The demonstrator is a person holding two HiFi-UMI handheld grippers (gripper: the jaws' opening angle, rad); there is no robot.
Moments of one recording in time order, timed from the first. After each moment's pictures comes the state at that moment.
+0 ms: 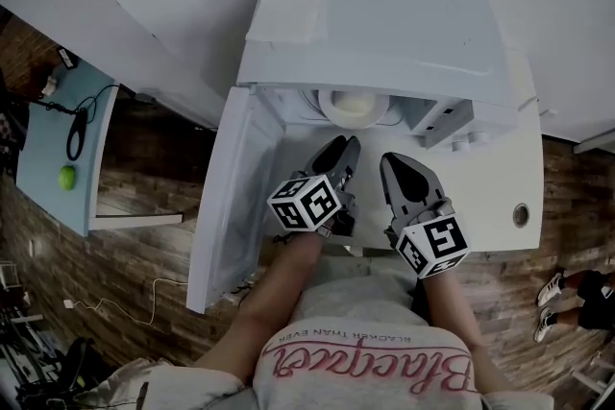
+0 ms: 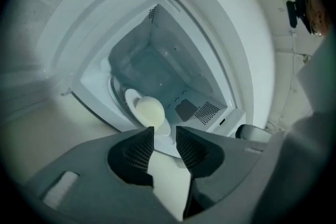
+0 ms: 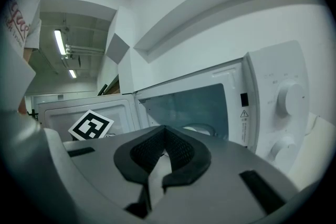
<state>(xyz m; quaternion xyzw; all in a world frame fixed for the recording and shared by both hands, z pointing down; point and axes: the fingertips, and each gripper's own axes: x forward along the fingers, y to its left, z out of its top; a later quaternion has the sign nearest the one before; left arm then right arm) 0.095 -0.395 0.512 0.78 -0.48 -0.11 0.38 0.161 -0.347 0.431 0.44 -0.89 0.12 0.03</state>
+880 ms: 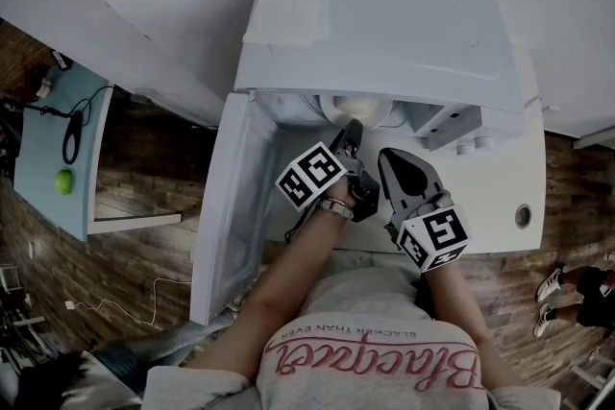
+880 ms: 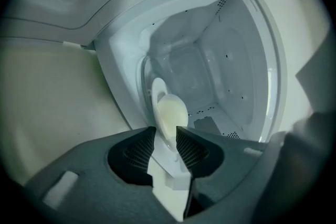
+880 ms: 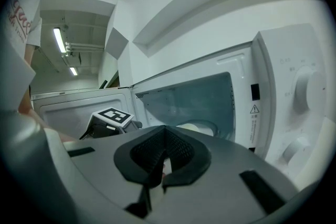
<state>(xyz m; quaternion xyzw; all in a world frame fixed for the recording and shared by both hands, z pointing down) 0.092 -0.437 0.543 0.63 -0.50 -0.20 0.56 0.151 -0.366 0.445 0.42 -0.90 0.13 0.05</state>
